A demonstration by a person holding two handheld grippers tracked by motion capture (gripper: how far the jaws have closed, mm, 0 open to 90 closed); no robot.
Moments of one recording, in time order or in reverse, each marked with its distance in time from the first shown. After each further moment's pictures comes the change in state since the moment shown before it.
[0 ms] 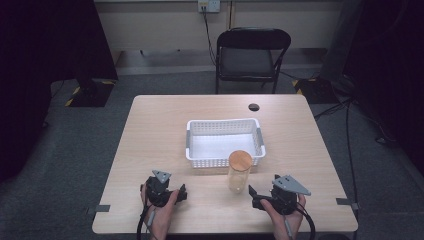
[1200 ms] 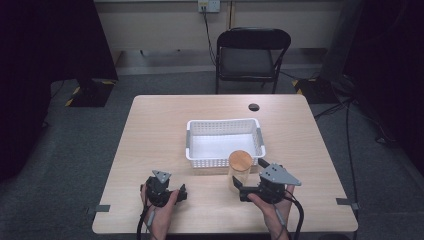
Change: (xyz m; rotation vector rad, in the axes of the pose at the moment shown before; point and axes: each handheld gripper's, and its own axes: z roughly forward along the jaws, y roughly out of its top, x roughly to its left) left arm 0.000 0.000 0.000 0.000 0.000 0.000; right arm 0.025 0.044 0.011 -0.168 0.167 -0.144
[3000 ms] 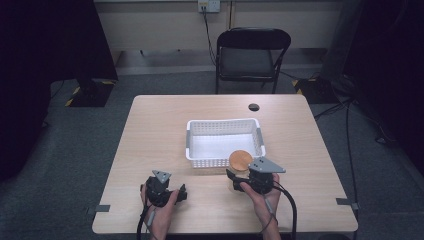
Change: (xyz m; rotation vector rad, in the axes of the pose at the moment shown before) left arm 0.000 0.000 0.000 0.000 0.000 0.000; right arm -0.007 -0.014 0.043 0.088 0.057 0.020
